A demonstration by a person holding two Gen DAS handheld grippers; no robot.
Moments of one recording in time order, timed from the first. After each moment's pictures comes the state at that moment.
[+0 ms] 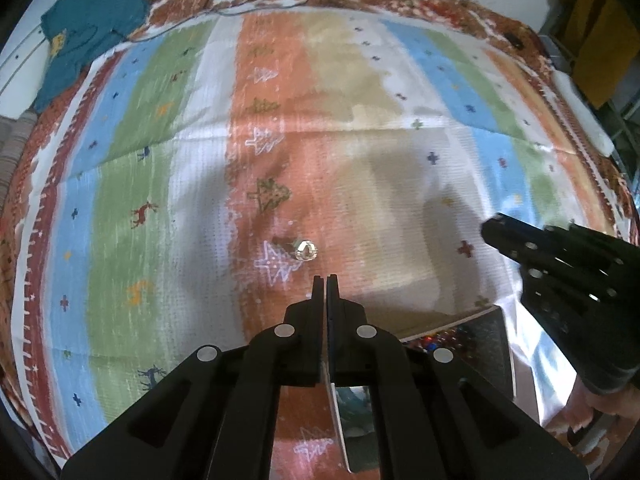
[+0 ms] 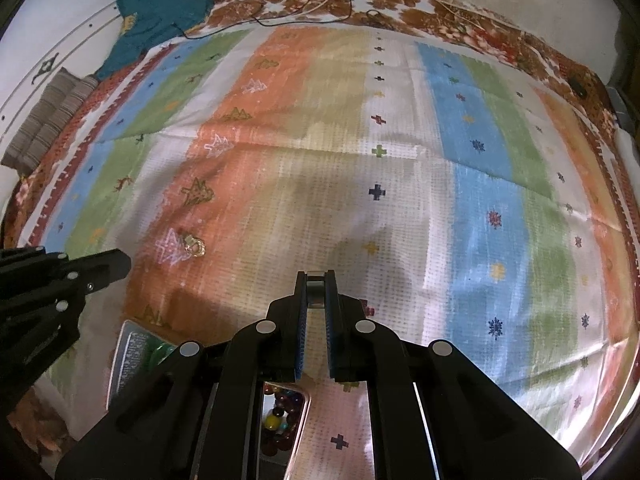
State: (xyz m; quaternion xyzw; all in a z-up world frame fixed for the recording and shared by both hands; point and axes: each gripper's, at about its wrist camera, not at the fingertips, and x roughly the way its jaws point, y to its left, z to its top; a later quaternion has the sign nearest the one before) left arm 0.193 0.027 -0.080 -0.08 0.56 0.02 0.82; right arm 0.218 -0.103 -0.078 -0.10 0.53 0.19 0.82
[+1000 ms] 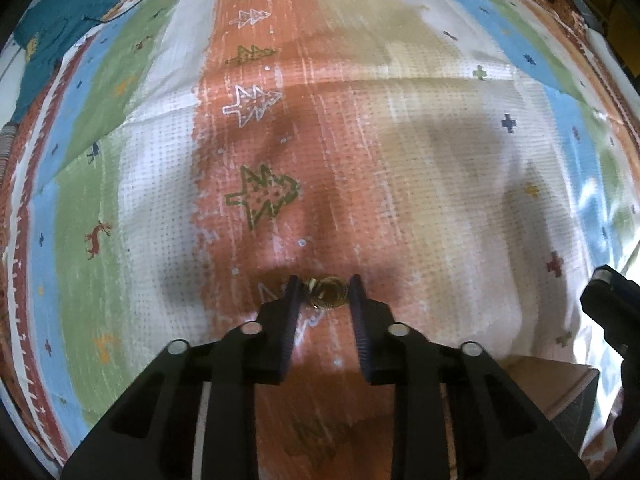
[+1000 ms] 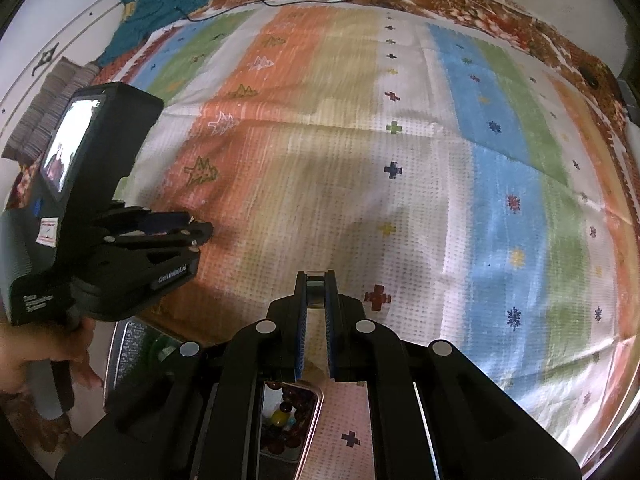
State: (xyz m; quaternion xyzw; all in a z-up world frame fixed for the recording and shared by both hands) left arm 0.254 0.030 -0.159 -0.03 0.63 0.03 0.78; right arm 0.215 -0.096 -0.092 -0.10 0.55 0.20 0.80
